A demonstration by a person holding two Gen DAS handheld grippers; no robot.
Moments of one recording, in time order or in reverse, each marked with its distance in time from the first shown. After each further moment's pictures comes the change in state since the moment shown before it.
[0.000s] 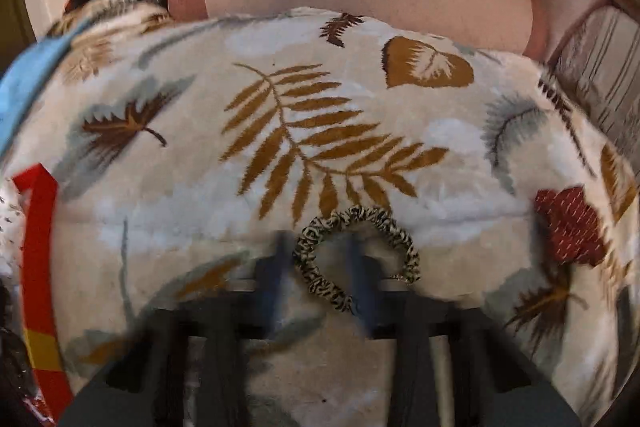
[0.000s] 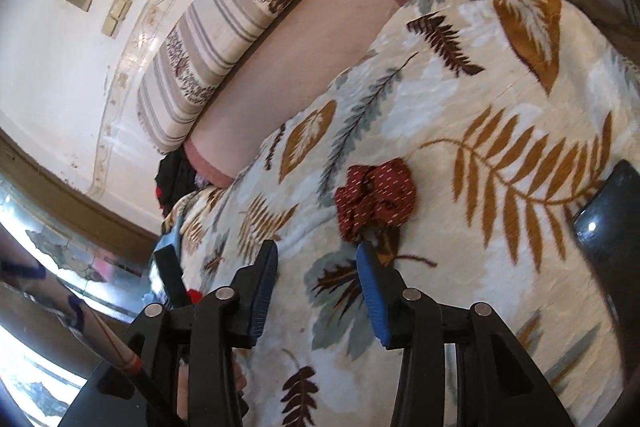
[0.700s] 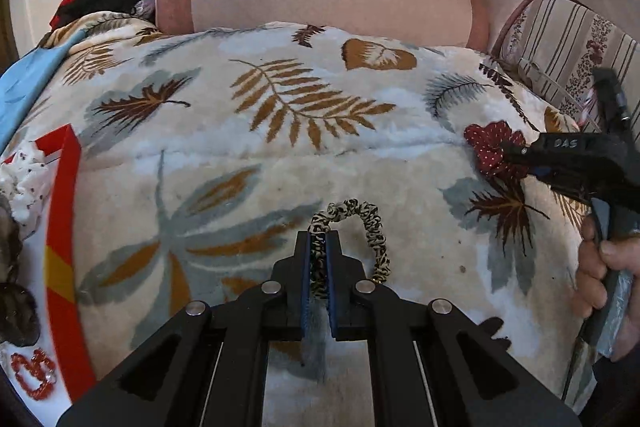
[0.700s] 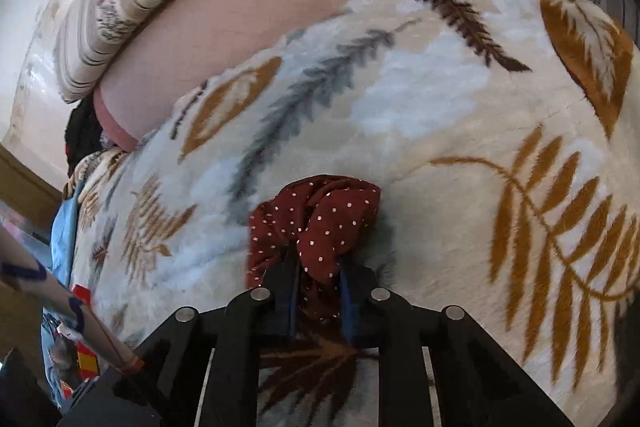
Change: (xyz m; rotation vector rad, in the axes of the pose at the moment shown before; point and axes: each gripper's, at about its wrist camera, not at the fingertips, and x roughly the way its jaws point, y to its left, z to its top) left arm -0.053 0.021 -0.060 0.084 -0.076 -0.146; right arm 0.121 0.007 0.016 -0.174 0.097 -0.294
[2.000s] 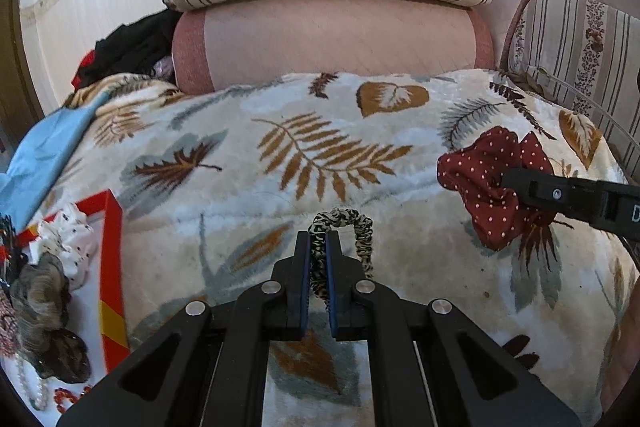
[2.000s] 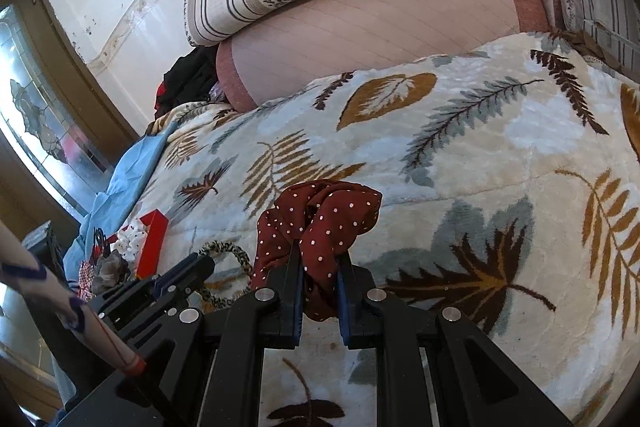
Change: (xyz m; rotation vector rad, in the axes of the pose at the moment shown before) left arm -0.021 -0.006 0.009 0.110 -0.168 0.138; right arm -0.040 0.086 -0.056 -0.287 -0.055 0.212
